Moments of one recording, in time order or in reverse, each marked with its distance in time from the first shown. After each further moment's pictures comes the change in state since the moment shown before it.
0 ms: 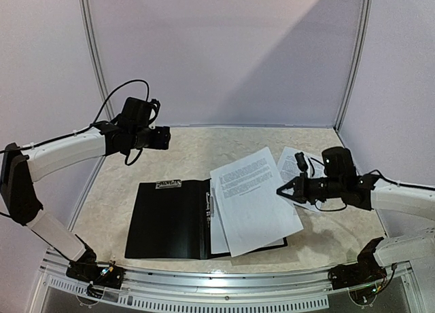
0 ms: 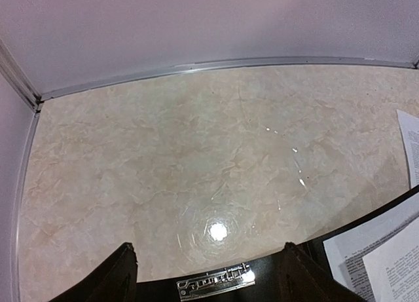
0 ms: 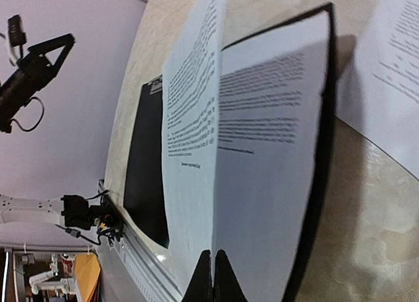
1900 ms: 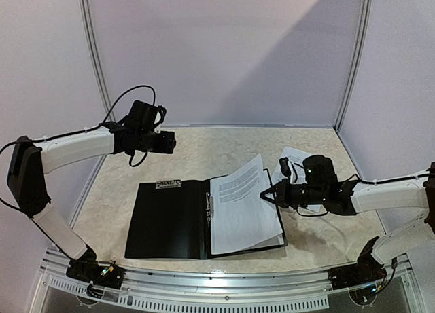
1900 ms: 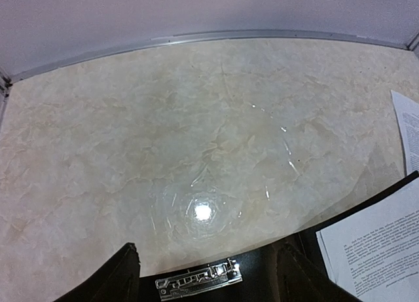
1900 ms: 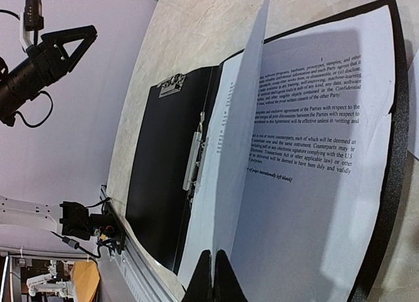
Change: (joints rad) left arm 0.023 0.091 0.023 -0.003 0.112 -0.023; right arm 0.146 0.201 -0.026 0.292 0.127 0.090
